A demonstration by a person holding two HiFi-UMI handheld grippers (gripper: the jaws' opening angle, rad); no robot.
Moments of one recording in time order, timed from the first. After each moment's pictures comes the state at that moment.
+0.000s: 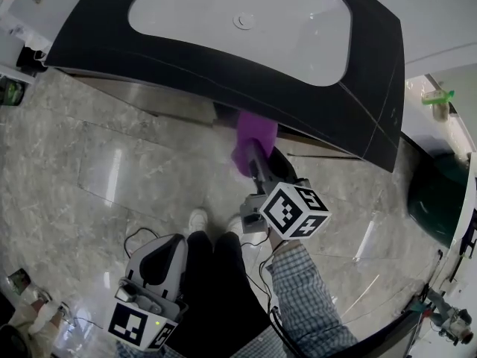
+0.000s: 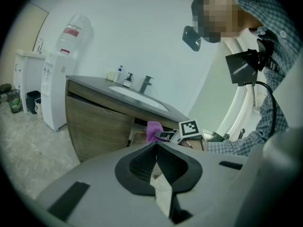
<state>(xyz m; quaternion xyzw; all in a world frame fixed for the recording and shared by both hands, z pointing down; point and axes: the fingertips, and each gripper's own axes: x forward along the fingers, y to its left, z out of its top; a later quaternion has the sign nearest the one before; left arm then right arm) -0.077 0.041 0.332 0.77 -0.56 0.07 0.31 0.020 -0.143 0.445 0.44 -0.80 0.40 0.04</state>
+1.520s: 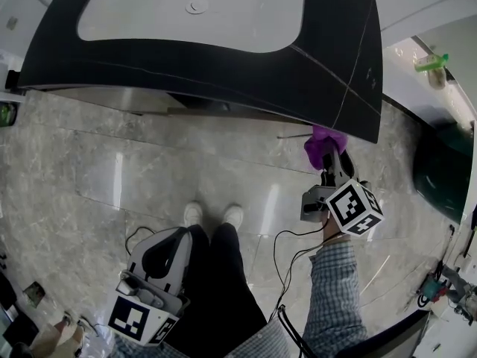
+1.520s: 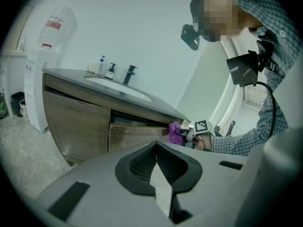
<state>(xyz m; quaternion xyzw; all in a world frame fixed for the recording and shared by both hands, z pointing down) 0.012 0.026 0.348 0.81 -0.50 0.10 0.30 0.279 -0.165 0.449 0.60 -0.73 0.33 0.04</state>
